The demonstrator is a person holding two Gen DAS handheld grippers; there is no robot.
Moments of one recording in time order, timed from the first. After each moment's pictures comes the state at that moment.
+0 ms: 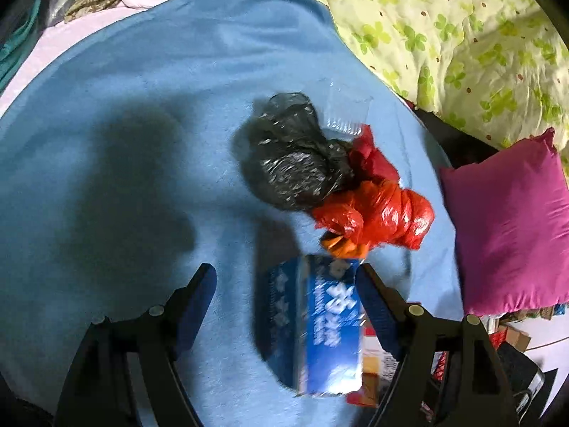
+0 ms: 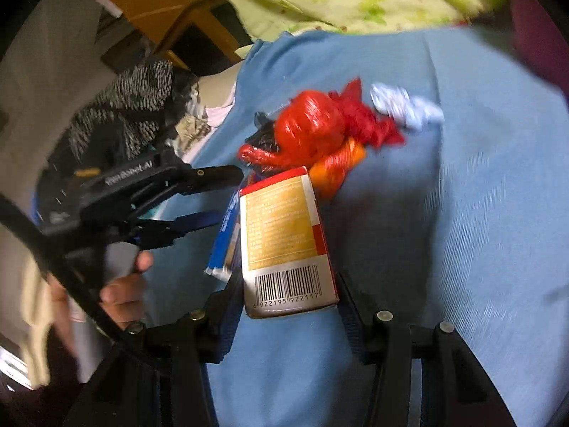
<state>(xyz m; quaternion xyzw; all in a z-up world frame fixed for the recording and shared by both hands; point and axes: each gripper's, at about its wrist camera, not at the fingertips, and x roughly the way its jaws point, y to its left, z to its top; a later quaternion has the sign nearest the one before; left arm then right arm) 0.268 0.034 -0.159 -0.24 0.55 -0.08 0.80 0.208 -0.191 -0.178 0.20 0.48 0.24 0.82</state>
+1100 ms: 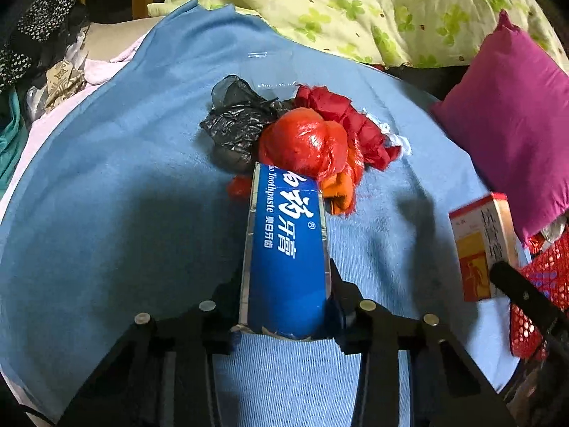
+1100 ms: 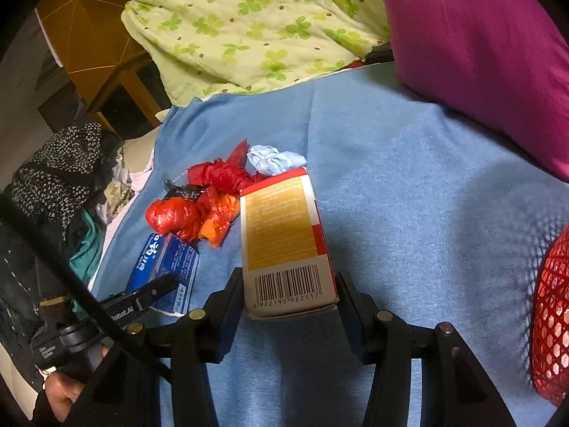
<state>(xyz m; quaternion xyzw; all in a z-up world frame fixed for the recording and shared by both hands) 0.202 -0.016 -0.160 -0.06 0.49 -0.10 0.86 0.175 -0.252 -0.157 0.18 0.41 0.05 0.89</state>
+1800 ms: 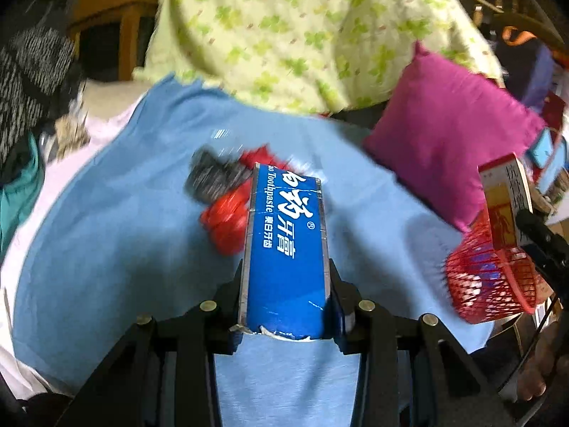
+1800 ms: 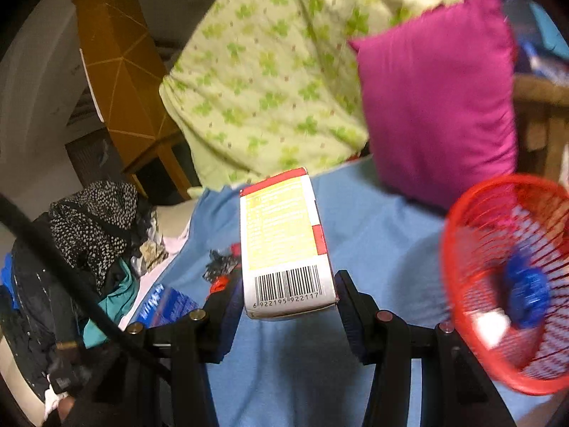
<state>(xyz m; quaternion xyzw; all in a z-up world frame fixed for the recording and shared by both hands) 0.093 -0.039 -0.065 -0.04 0.37 -0.16 0.91 0.032 -0.288 -0.049 0.19 0.23 0.03 0.95</state>
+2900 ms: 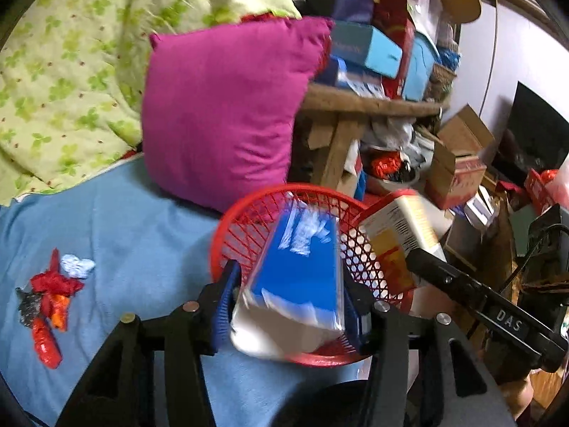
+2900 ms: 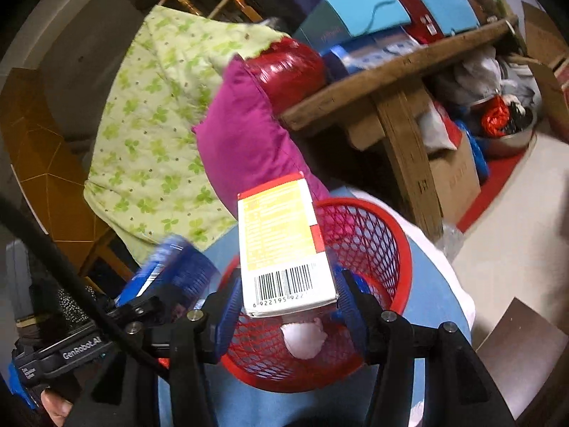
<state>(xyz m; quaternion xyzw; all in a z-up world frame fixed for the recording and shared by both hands) 0.037 -0.328 -0.014 0.11 0.34 -0.42 0.83 -0.100 -0.484 -0.059 0.34 0.18 -0.12 0.92</state>
